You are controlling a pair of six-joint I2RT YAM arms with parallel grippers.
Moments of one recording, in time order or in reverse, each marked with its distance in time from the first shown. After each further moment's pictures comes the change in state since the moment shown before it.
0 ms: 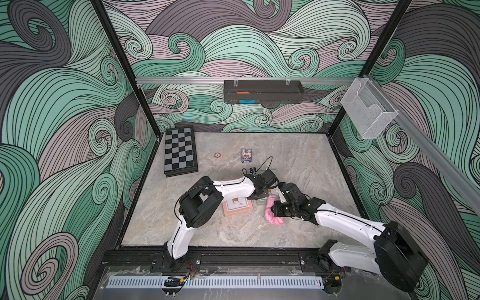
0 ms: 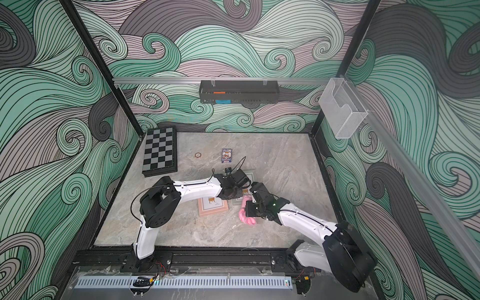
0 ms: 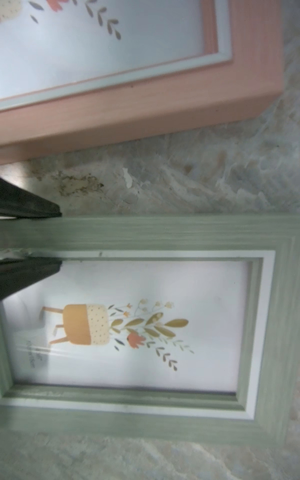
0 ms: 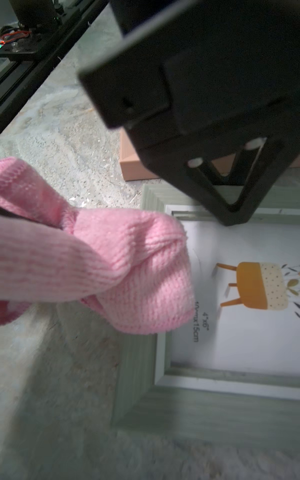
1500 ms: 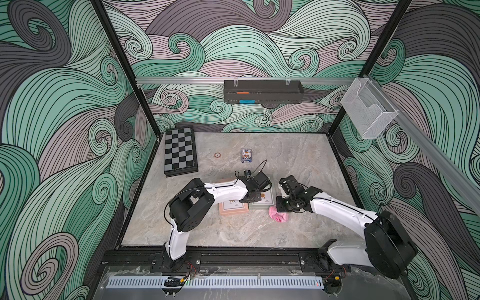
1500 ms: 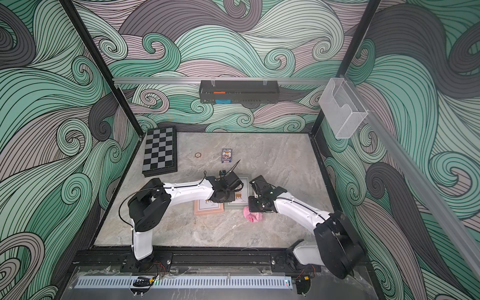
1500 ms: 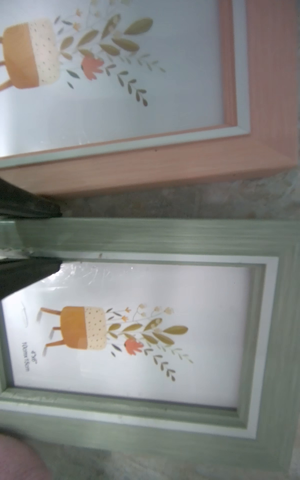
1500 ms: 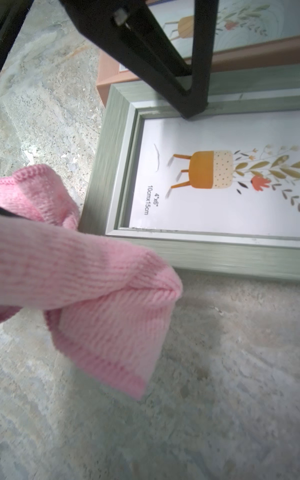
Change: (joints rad) left arm 0.014 -0.118 -0.153 -0.011 0.016 0.085; right arm -0.068 0.109 0.157 -0.242 0.071 -0.103
